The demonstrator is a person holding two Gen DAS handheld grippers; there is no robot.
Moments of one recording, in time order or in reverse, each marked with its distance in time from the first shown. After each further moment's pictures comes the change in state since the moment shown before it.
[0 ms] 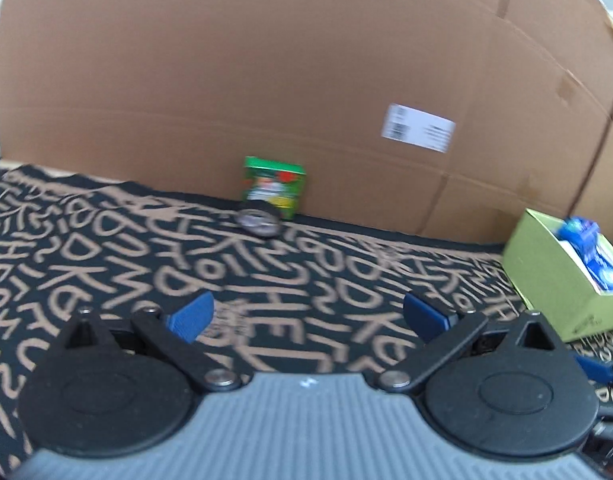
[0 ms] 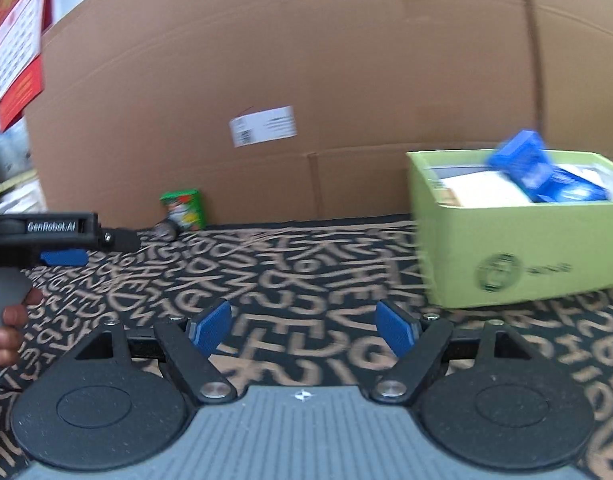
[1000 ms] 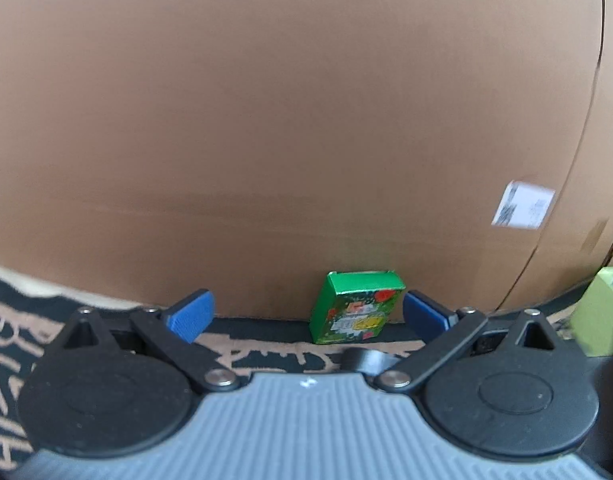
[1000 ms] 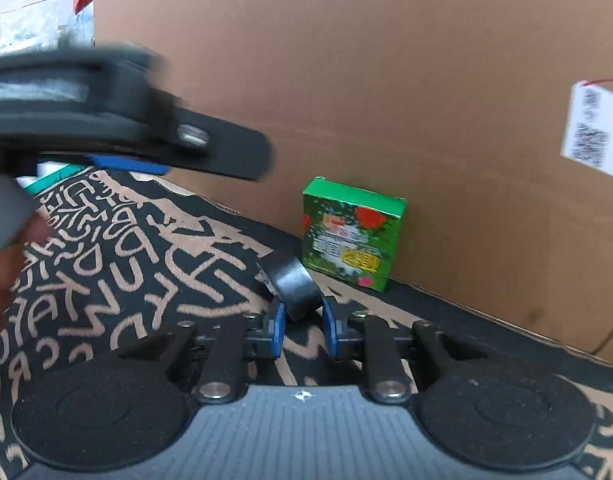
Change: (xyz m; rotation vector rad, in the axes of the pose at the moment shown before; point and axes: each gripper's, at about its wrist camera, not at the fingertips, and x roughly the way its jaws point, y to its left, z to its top) left arm 0.108 0.064 0.096 0.116 -0.047 -0.028; right arm 0.226 0.137 0.073 -0.319 0.168 0.289
